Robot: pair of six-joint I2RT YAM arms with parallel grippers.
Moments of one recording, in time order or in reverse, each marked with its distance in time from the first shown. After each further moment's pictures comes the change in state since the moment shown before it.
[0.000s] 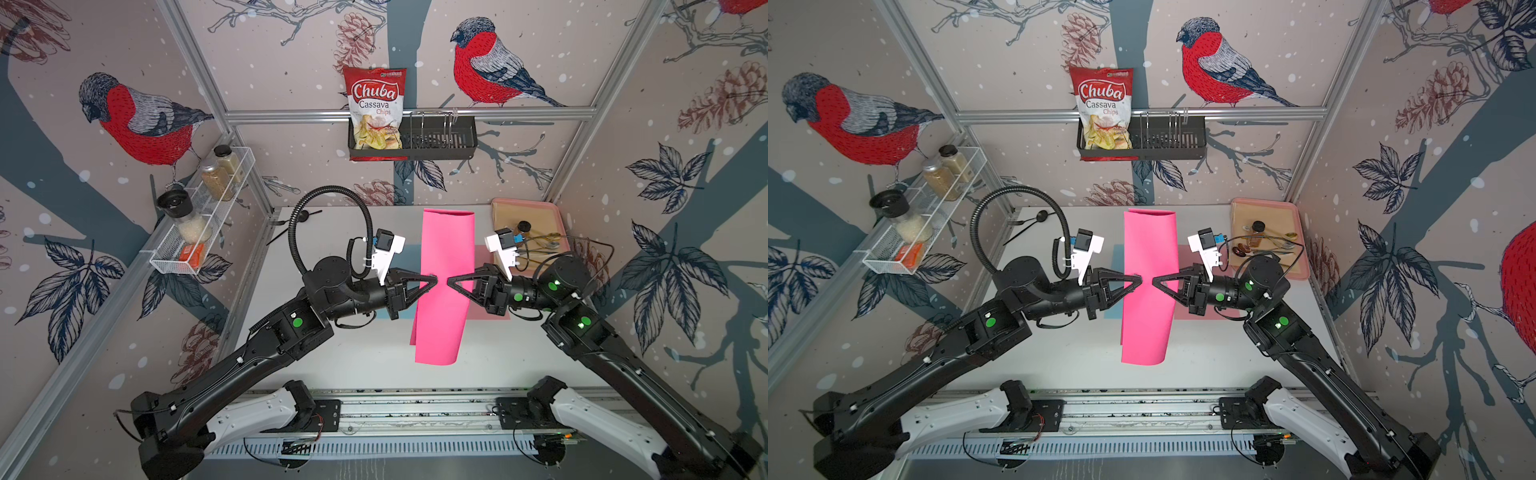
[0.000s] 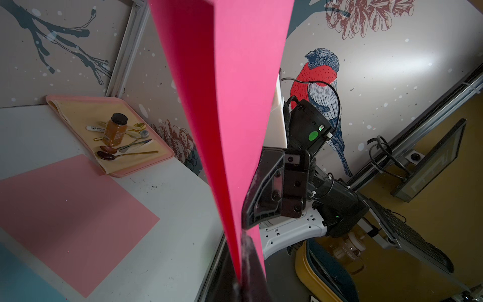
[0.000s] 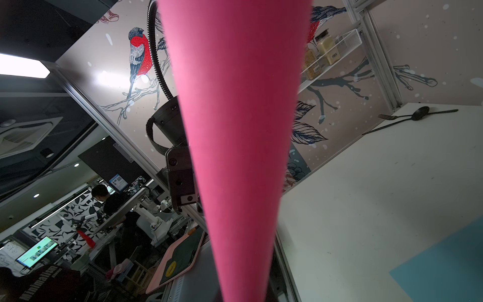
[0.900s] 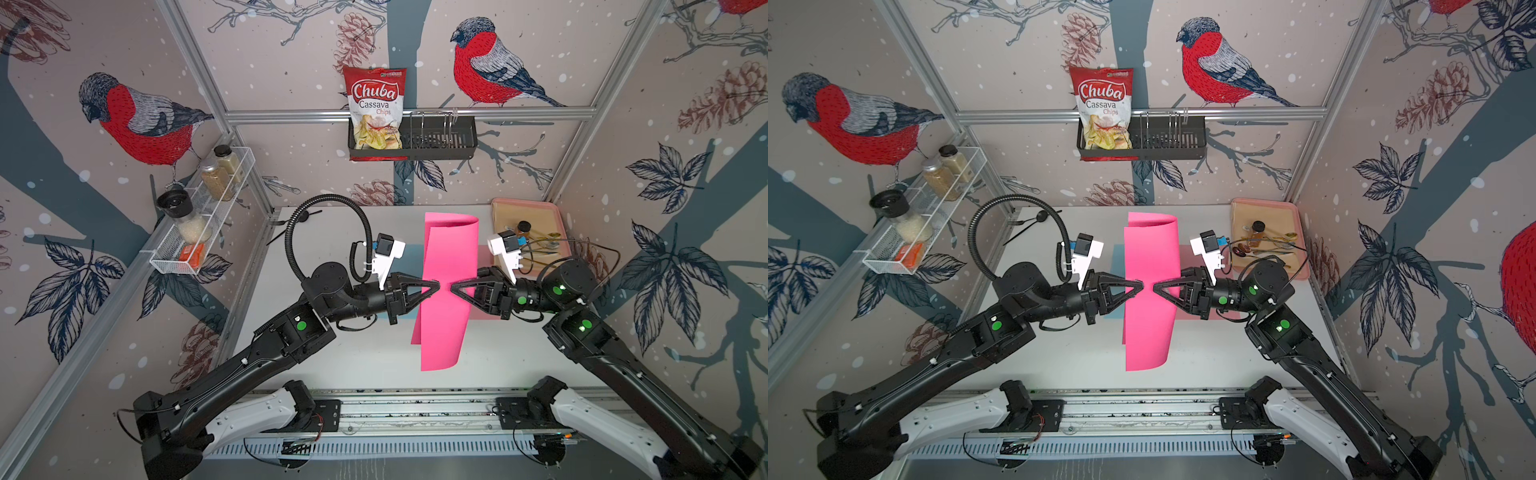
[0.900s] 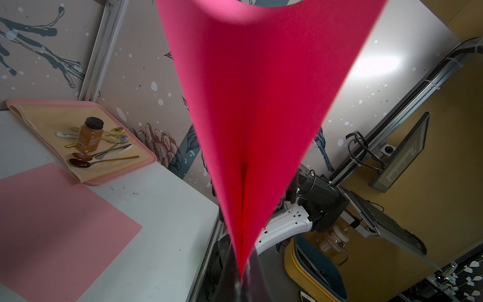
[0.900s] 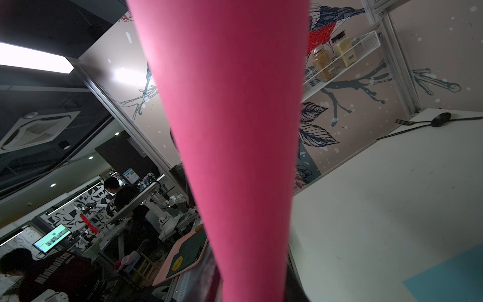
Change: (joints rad) left arm 0.000 -0.016 -0.076 0.139 0.072 -0.031; right arm 0.000 -0.026 -0.023 0.059 -0.043 0.028
